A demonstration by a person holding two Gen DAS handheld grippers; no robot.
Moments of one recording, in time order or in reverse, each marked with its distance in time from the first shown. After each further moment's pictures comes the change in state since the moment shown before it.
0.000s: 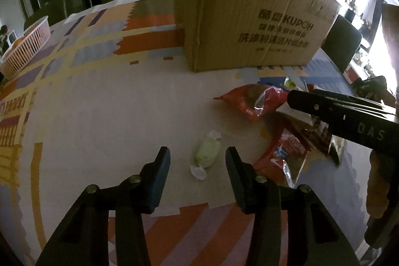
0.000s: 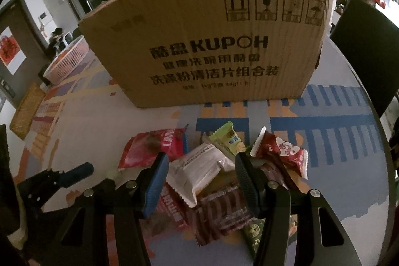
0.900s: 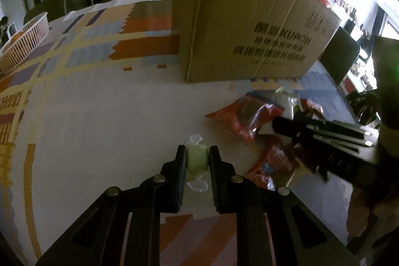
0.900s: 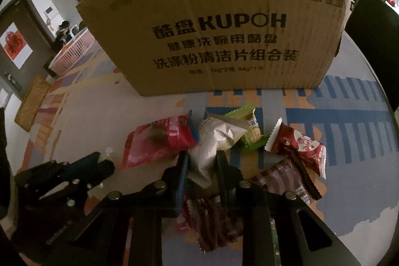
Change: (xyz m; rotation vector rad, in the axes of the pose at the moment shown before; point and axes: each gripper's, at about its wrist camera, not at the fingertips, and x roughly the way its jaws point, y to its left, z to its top) left arm -0.006 -0.006 0.012 -0.049 -0.026 -0.038; right arm 0.025 0.005 -0.003 -0.021 0.041 0.060
